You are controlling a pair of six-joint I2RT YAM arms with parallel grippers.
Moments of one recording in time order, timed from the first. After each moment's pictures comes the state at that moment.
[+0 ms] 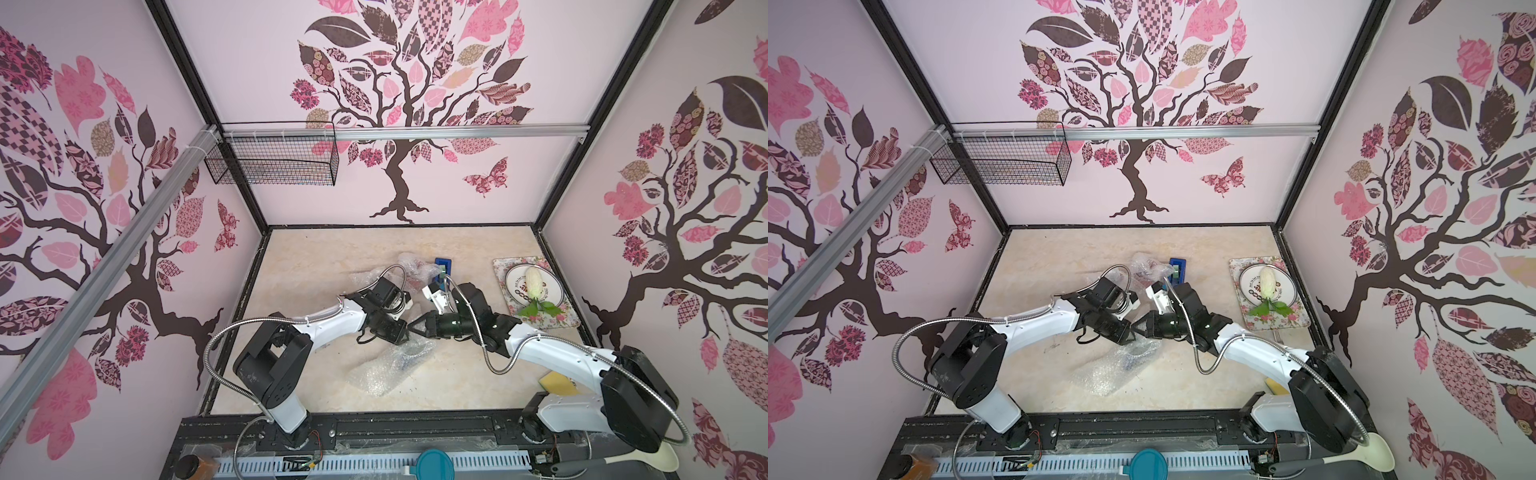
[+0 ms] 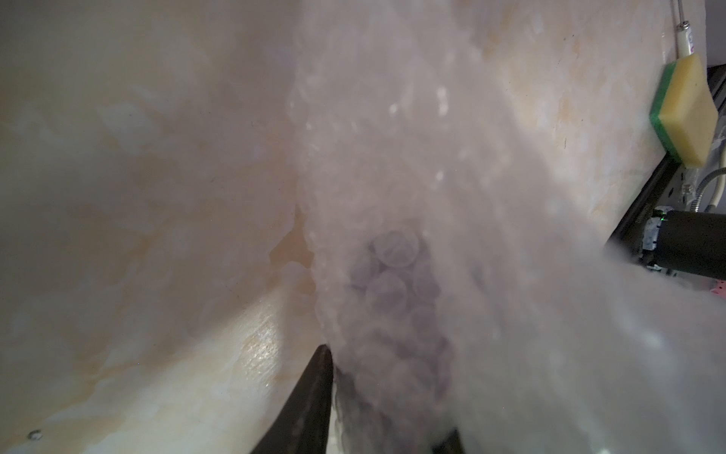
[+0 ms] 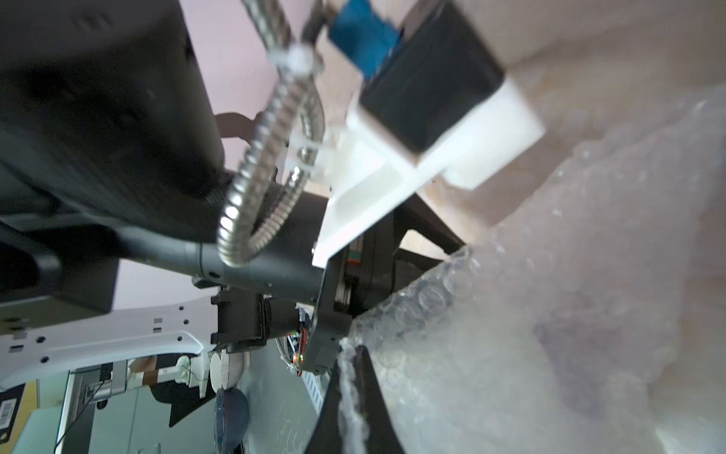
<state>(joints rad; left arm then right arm) -0.69 1.67 1.02 -0.52 0.41 -0.20 0.72 1.32 0.70 0.04 -0.57 0.81</state>
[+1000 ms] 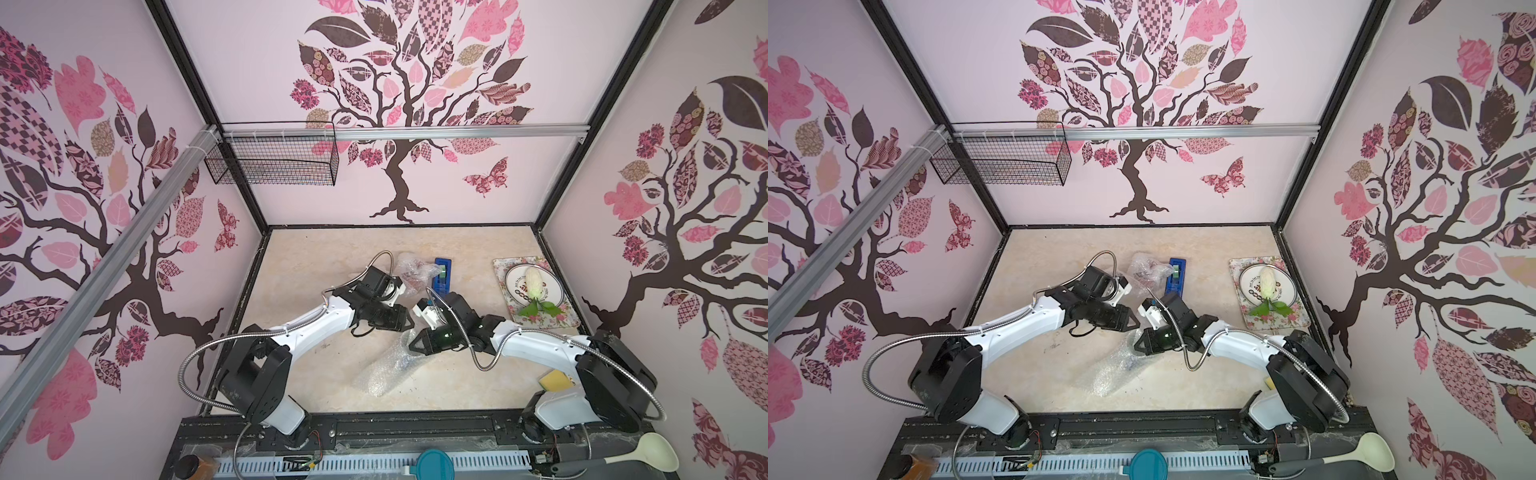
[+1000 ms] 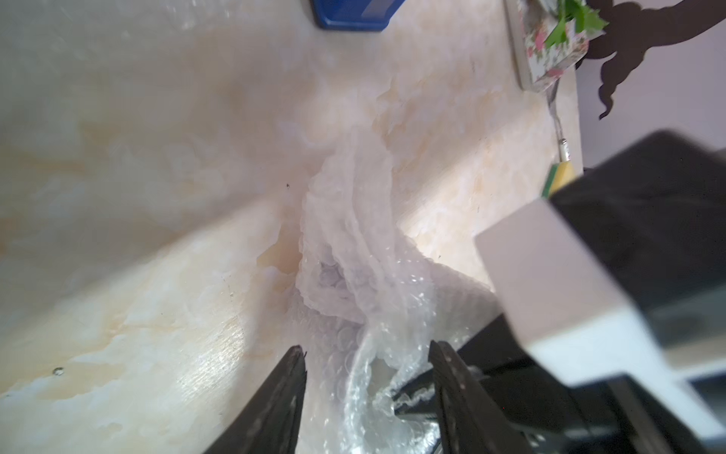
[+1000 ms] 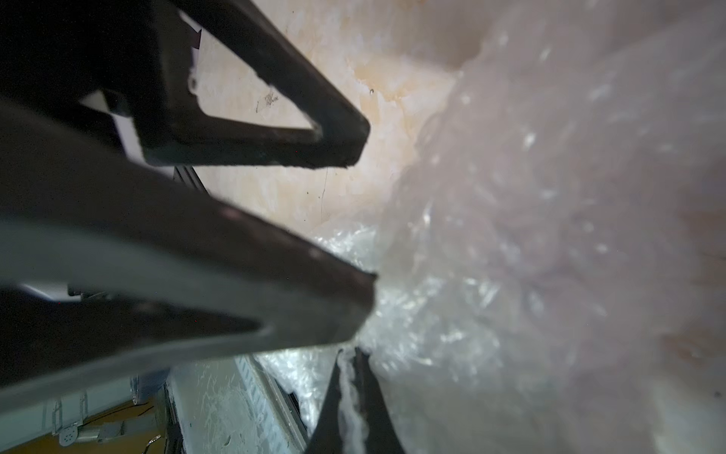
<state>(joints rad) -0.65 1.58 1.05 -0.54 0.47 -0.39 0.76 1.43 0.72 -0.13 -0.54 0.58</state>
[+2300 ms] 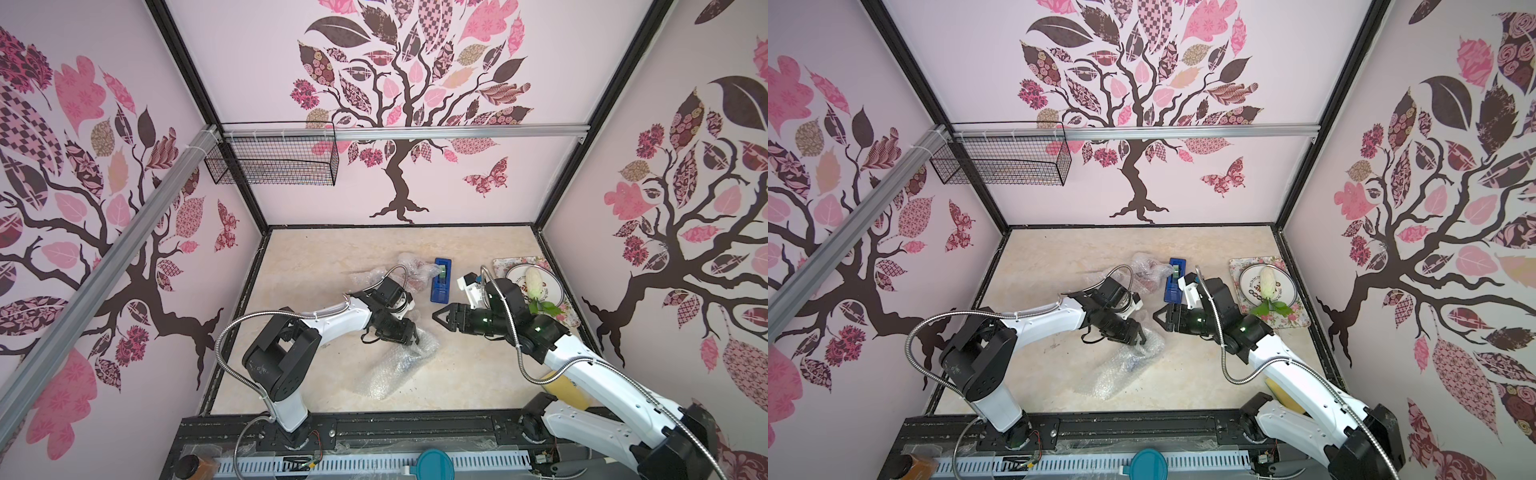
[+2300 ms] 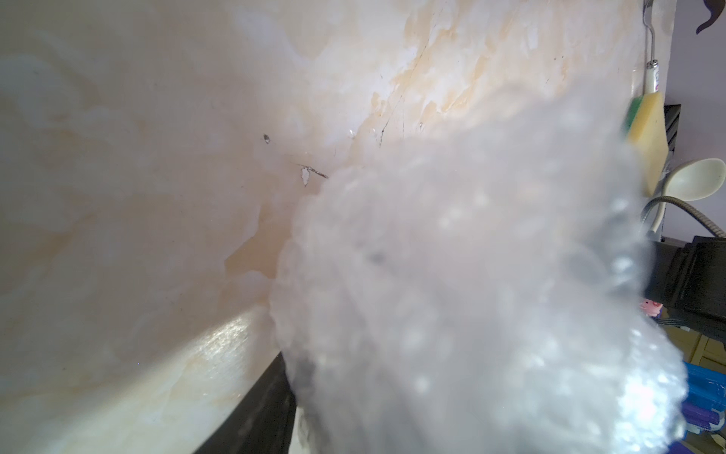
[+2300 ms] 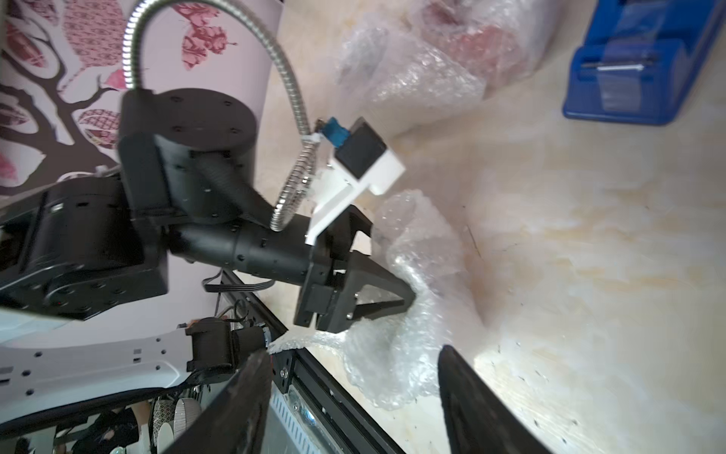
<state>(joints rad) -0.70 1.73 1.05 -0.51 0.48 -0.34 0.58 1.03 0.78 -0.42 -0.42 0.73</state>
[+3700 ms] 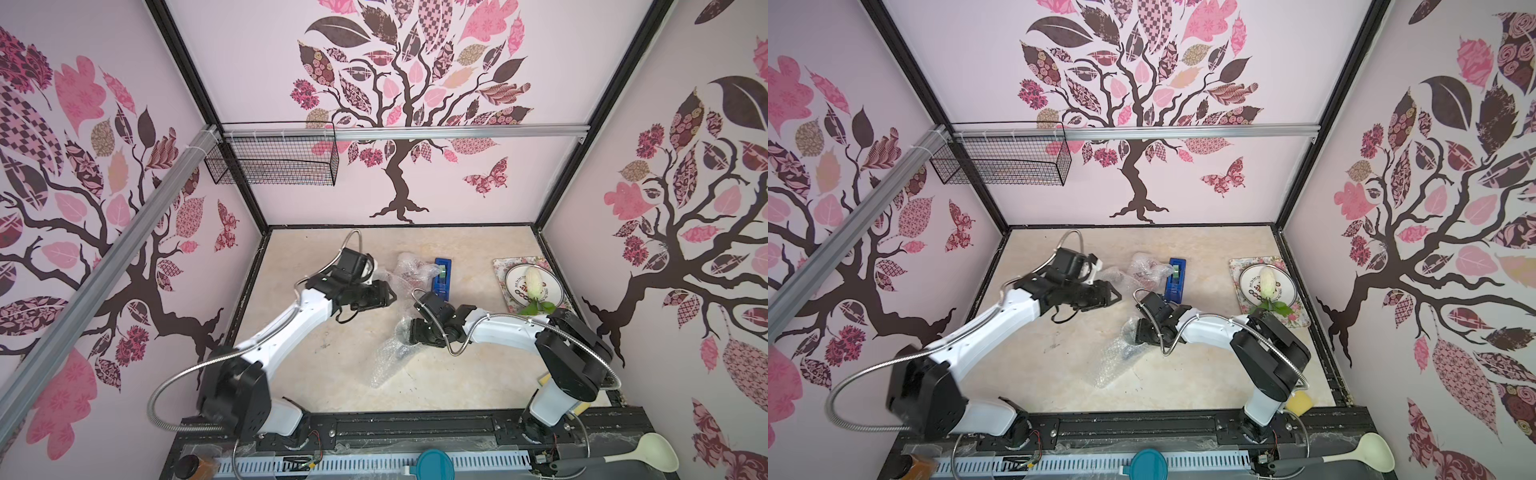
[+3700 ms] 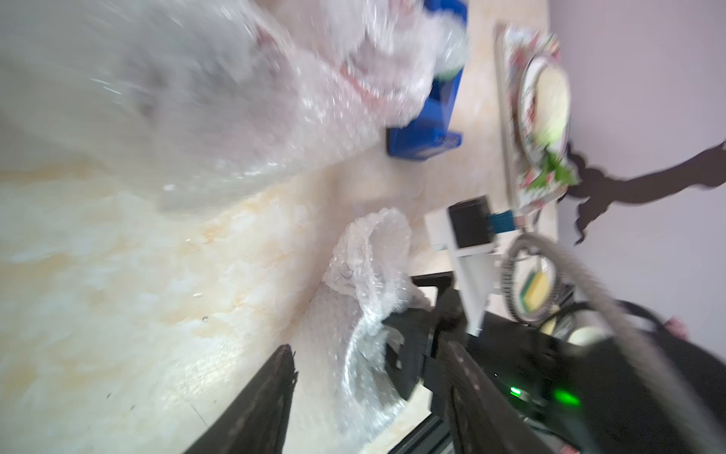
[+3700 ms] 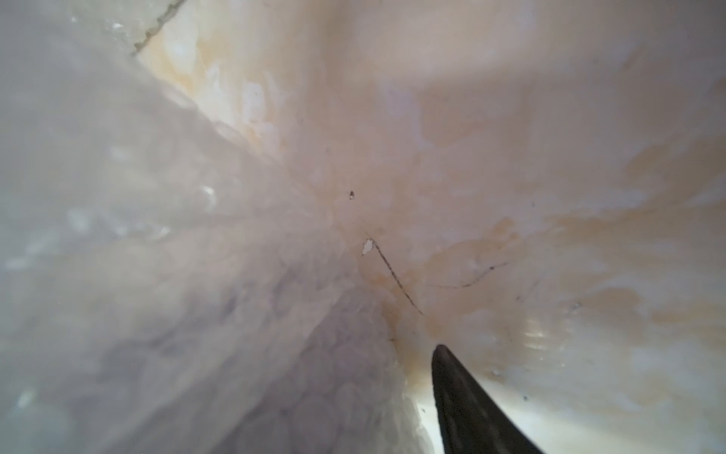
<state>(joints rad) -0.48 1.33 1.15 -0.70 0.34 -0.60 0.82 1.69 0.93 -0.35 -0.04 0.90</state>
